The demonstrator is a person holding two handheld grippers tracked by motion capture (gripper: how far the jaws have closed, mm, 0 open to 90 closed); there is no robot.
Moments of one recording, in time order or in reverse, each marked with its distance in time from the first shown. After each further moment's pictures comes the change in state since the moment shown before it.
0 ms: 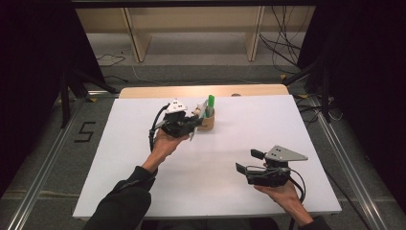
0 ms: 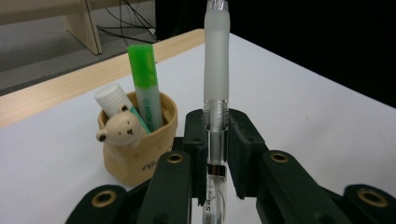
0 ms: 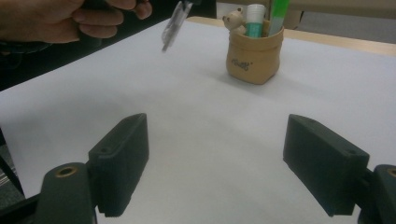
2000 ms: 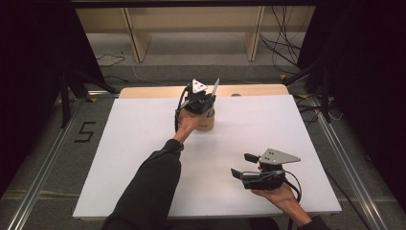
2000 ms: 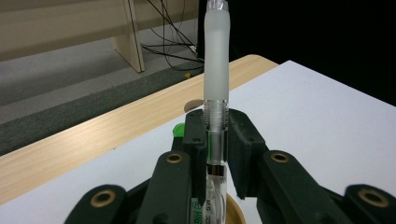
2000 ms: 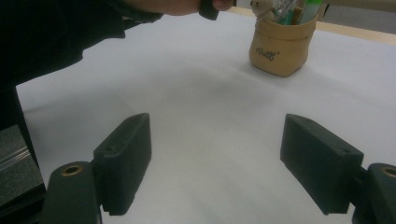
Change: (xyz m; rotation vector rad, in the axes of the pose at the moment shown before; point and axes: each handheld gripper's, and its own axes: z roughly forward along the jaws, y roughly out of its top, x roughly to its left) left arm 0.023 0.032 0.096 -0.046 0.176 0.026; right arm 0.006 -0.006 0.009 0.038 0.070 -0.052
